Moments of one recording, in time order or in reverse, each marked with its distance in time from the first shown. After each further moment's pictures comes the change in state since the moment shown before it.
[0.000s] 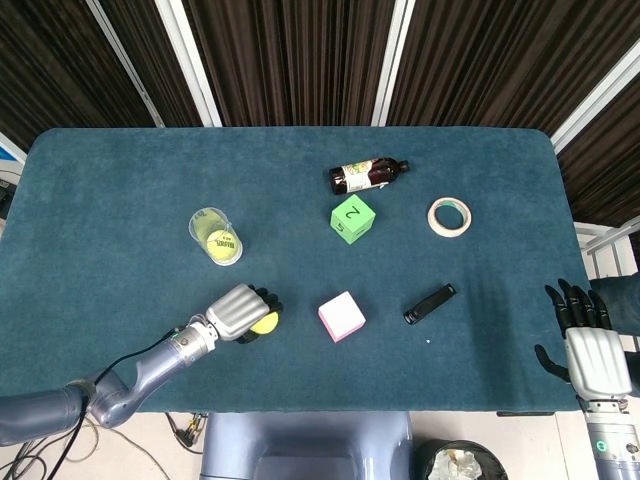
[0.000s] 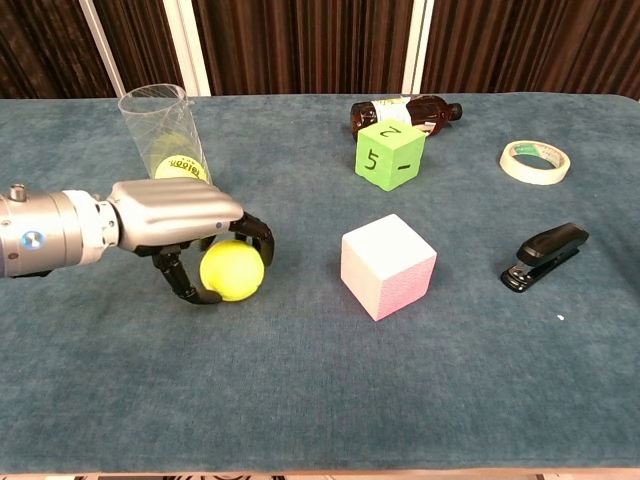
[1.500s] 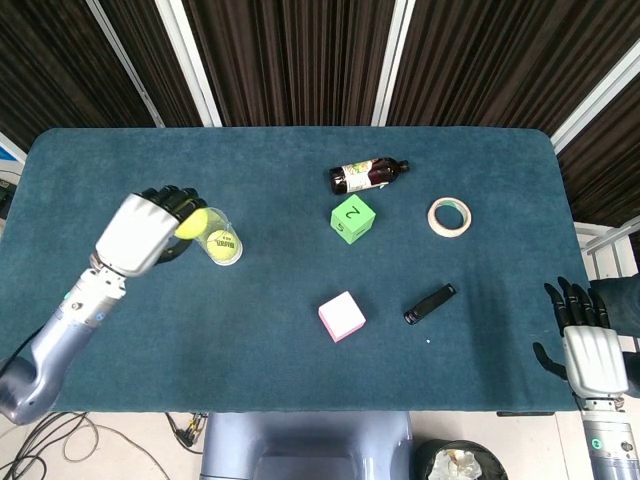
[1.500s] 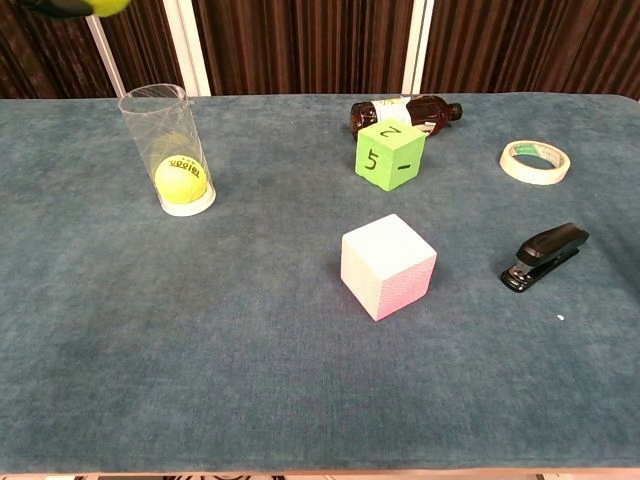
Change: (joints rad) left arm 0.118 0.418 -0.176 -0.221 -0.011 0.428 0.048; right arm 0.001 -0.026 0.011 0.005 0.010 0.012 -0.034
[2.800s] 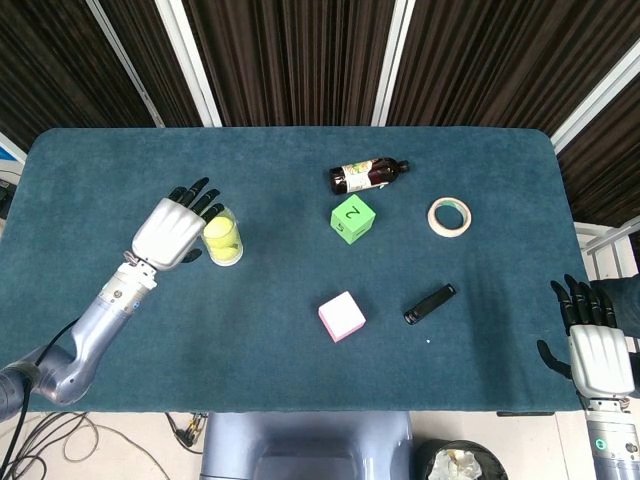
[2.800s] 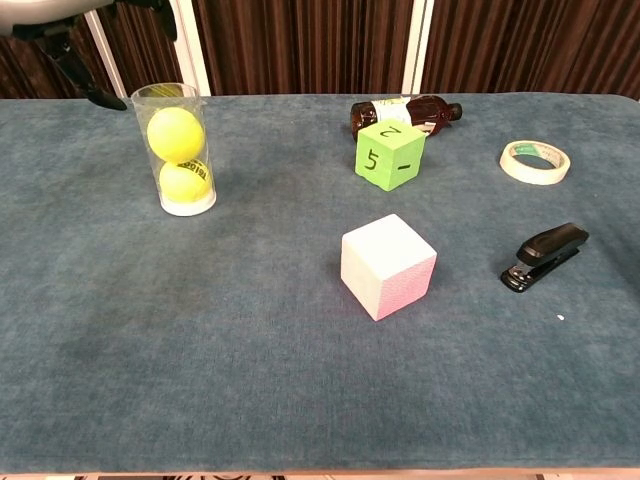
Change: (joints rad) left arm -0.092 -0.135 0.033 0.100 -0.139 -0.122 0.171; right arm -0.006 0.007 0.011 -0.012 0.004 0.017 0.009
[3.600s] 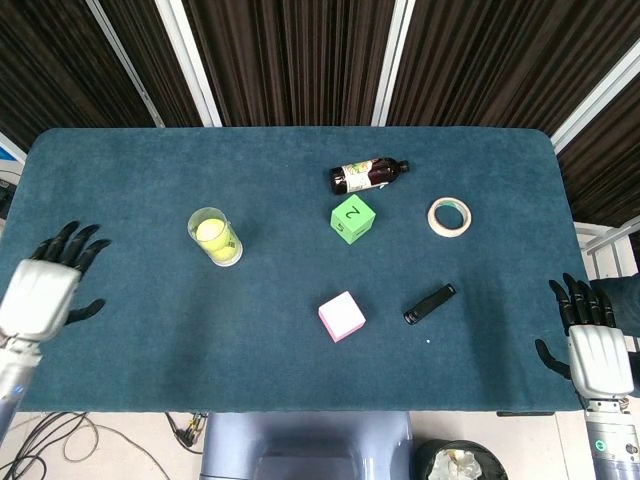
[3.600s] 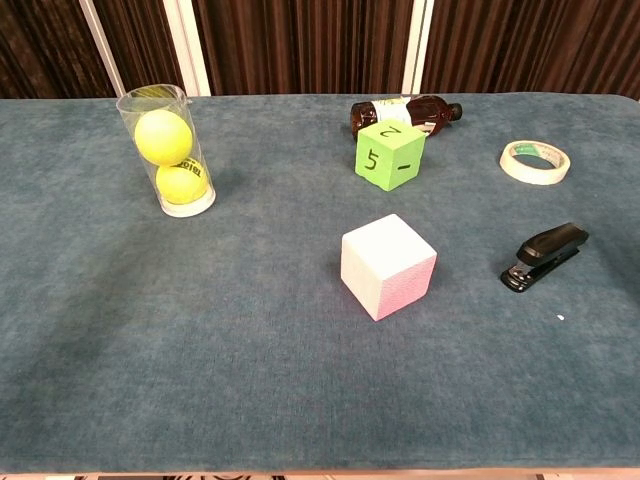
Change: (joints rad) left arm 0.432 0.273 0.193 -0.275 0.110 0.433 -0.142; right arm -0.002 0.001 -0.002 -0.002 -0.025 0.017 0.013
